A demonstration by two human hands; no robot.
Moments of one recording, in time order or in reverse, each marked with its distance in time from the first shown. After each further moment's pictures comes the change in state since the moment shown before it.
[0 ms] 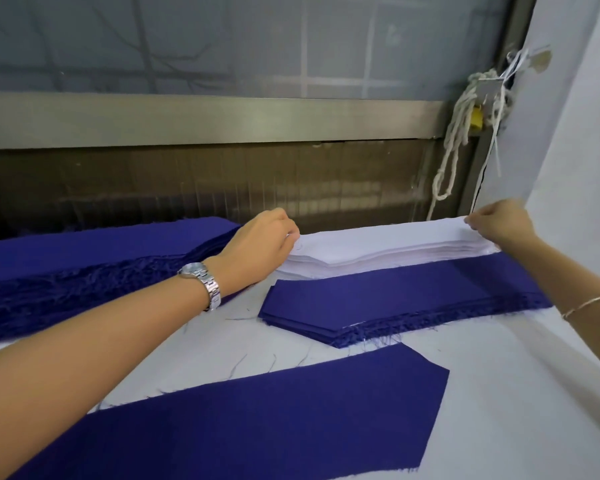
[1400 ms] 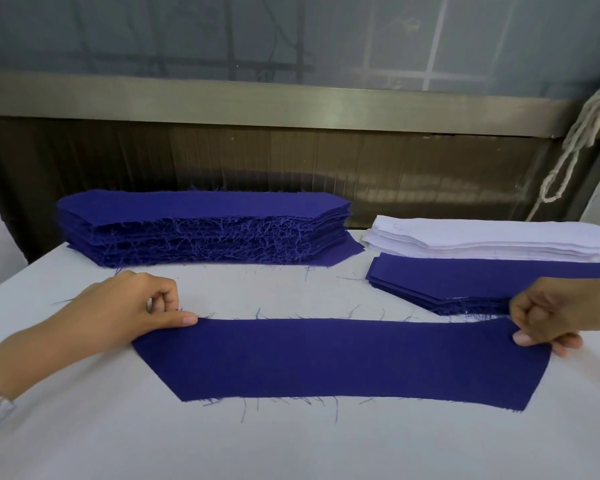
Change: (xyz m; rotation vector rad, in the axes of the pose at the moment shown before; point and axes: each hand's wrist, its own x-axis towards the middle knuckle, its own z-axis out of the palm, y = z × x) left_hand -0.297 -0.117 -0.114 -0.087 -0.203 -0.610; right_hand -0.099 0.003 0.025 -0.209 -1.272 -0.345
